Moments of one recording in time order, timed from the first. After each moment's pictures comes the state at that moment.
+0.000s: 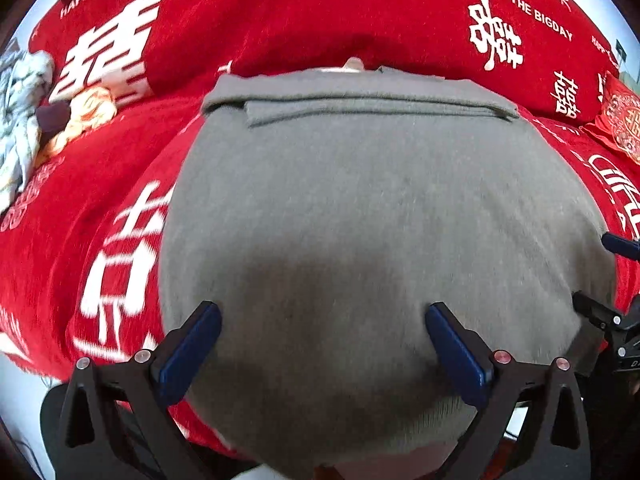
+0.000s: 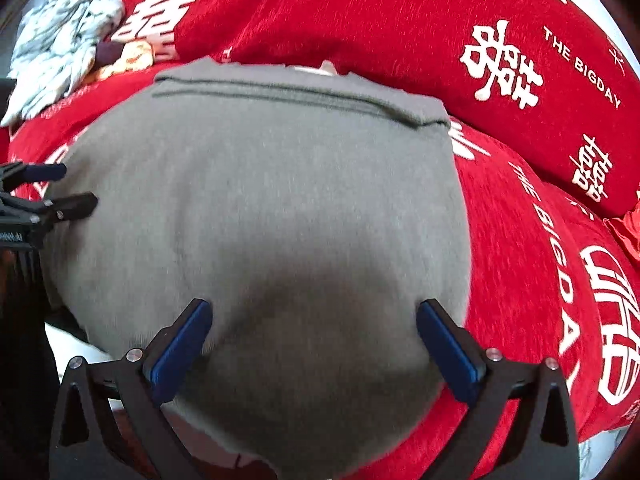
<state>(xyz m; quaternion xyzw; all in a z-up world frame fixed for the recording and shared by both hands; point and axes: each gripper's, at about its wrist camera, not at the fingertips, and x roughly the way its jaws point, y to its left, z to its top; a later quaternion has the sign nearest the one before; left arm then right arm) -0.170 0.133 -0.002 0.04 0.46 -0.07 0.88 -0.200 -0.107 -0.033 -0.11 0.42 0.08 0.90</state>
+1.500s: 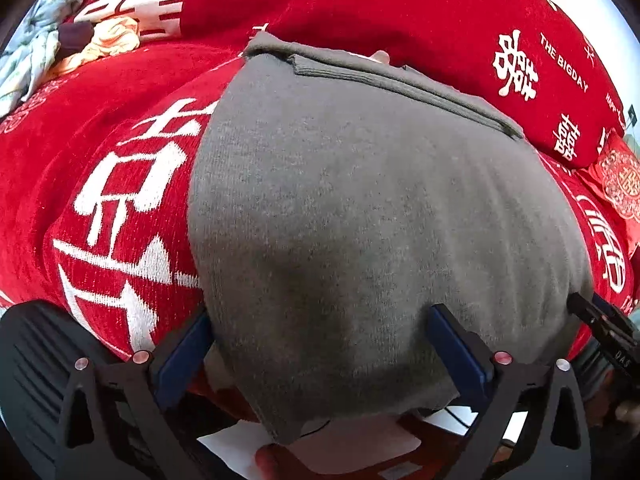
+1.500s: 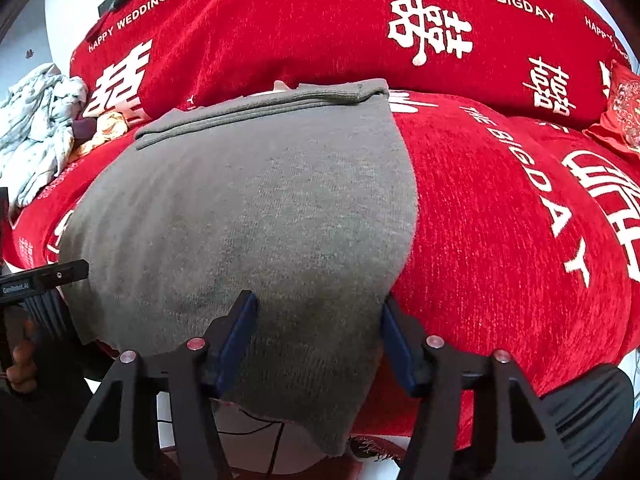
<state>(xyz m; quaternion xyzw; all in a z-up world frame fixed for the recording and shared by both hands) -0.194 0.173 -0.025 -0.07 0.47 -0.08 0.87 -0.248 -0.144 -0.041 0.04 0.38 0.04 0.92</state>
